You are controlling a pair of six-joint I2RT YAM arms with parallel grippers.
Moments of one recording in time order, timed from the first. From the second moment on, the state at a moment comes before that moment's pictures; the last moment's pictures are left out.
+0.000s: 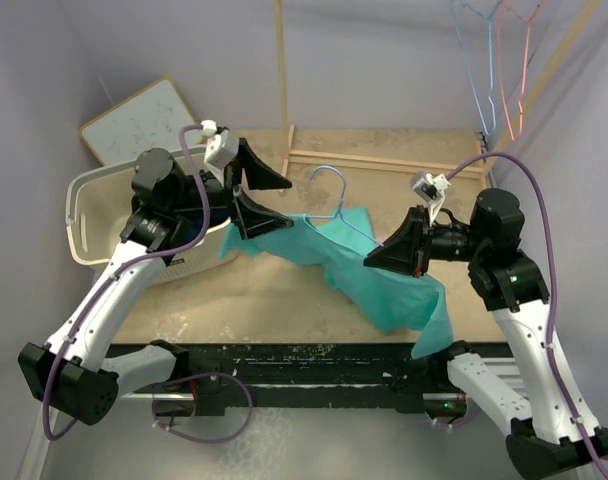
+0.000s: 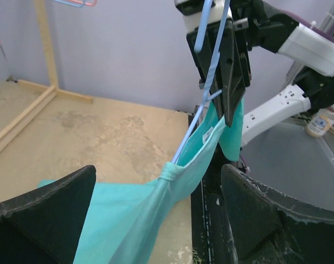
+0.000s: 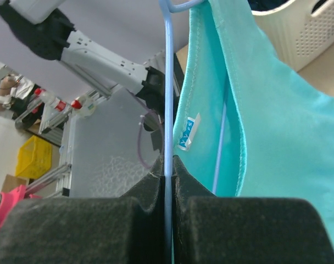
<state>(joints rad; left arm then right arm) -0.37 1.14 1.17 0.21 1.09 -0.39 0.24 0.83 1.08 -0.52 -1.11 0.32</state>
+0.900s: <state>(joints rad) -0.50 1.22 1.21 0.04 1.18 -0.21 0.24 0.86 1.11 -0.46 -1.17 0.41</state>
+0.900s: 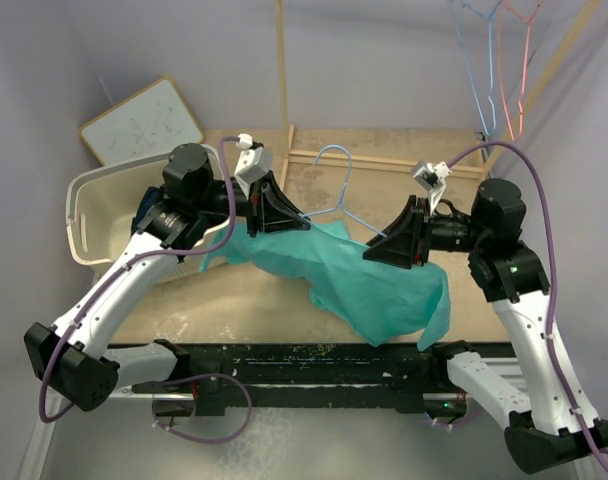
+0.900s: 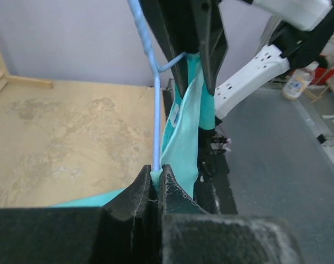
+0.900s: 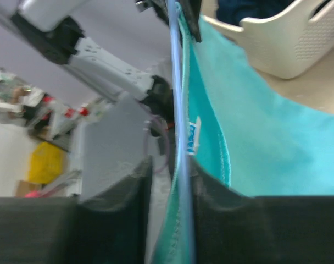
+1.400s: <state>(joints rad) -0.51 0.99 1.29 -0.39 0.59 0.05 0.24 0.82 1.35 -0.74 -0.37 0.20</state>
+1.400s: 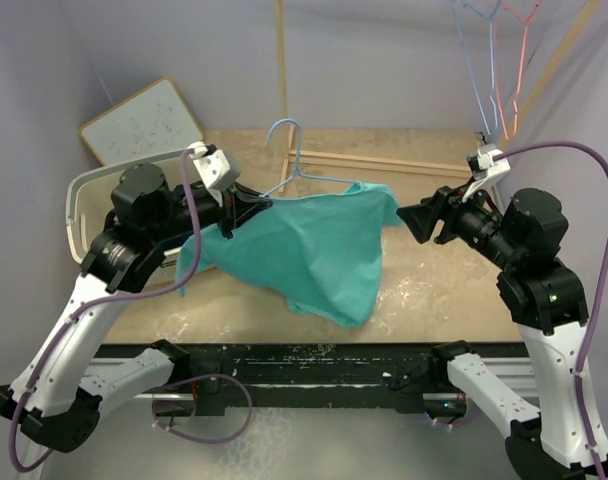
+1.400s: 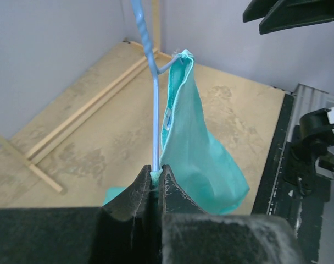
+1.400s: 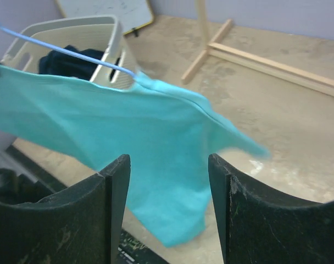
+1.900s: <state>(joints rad) -0.51 0.91 1.41 -0.55 0.58 0.09 0.24 0.81 1.27 -0.71 -0.35 0.11</state>
